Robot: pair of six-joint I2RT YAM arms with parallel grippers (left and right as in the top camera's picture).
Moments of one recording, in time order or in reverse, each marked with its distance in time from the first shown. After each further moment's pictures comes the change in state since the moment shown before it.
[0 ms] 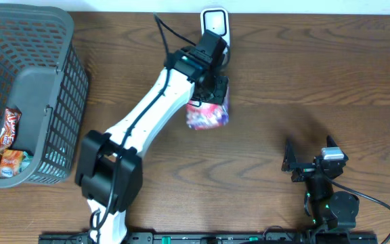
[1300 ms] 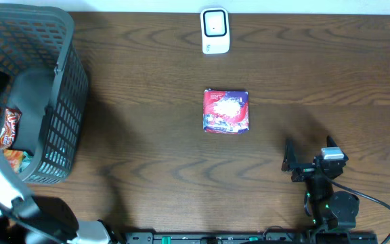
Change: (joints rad) left arm 1.166 -0.339 -0.014 -0.221 -0.311 -0.244; right arm 0.000 0.001 0.000 0.000 0.000 0.000
